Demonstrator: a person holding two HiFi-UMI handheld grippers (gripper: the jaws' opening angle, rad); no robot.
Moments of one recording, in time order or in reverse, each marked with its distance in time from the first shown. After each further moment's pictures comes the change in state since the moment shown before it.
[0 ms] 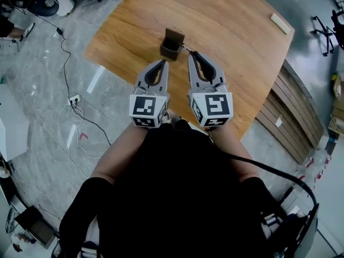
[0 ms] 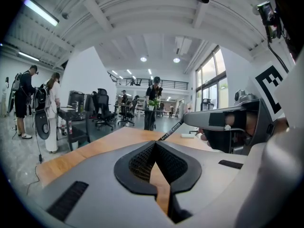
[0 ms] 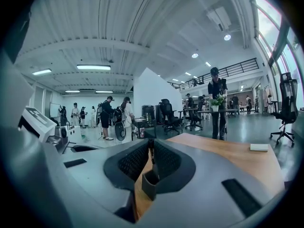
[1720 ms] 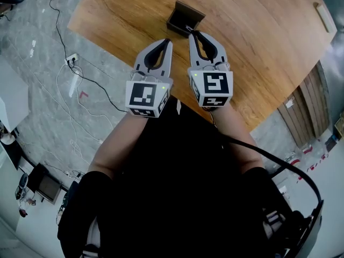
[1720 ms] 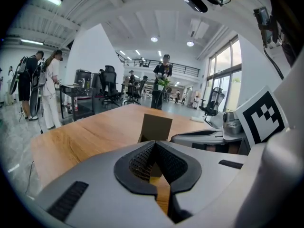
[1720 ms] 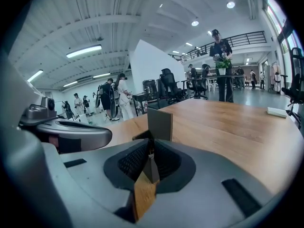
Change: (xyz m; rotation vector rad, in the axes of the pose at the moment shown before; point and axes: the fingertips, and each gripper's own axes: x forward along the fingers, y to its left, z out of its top) left arm 0.088 0.061 -0.116 -0.110 0.217 0.051; right arm 0.130 -0.018 -0.180 0.101 0.310 0.089
